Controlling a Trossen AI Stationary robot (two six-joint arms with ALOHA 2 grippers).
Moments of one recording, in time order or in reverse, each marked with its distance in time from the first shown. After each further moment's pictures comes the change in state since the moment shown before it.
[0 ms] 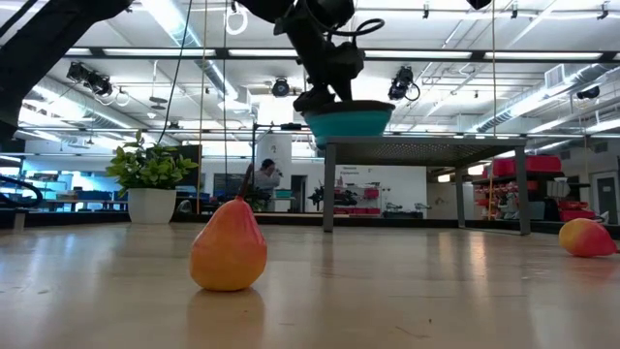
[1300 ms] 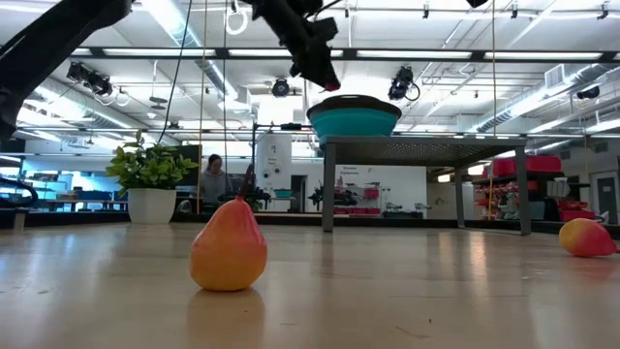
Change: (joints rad) left arm 0.161 -0.001 0.289 -0.316 0.480 -1.066; right arm -0.002 0.000 0.000 0.003 0.002 -0.071
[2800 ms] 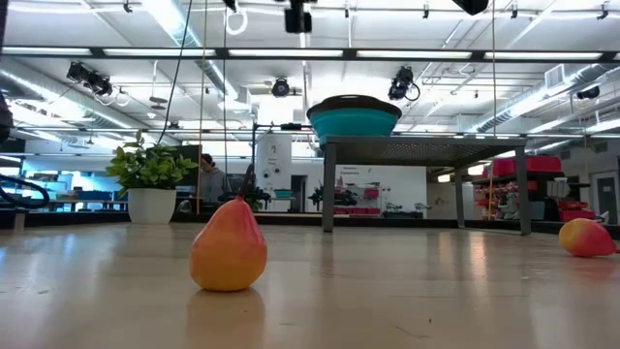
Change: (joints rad) left arm -0.218 -0.494 -0.831 0.882 0.674 -1.219; right arm 0.008 0.049 0.000 0.003 -0.148 0.062
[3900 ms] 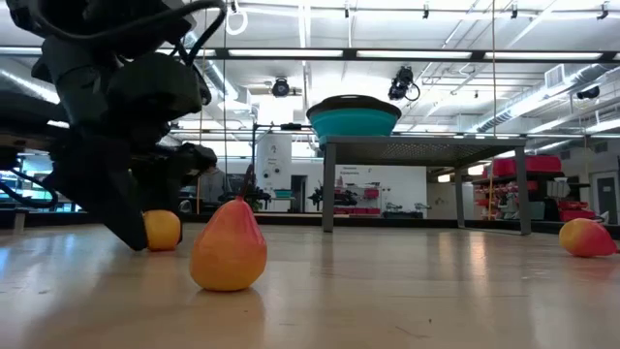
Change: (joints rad) left arm -0.682 0.045 -0.833 0.140 -0.750 0.953; right arm 0.092 0.004 0.000 0.113 0.199 0.421
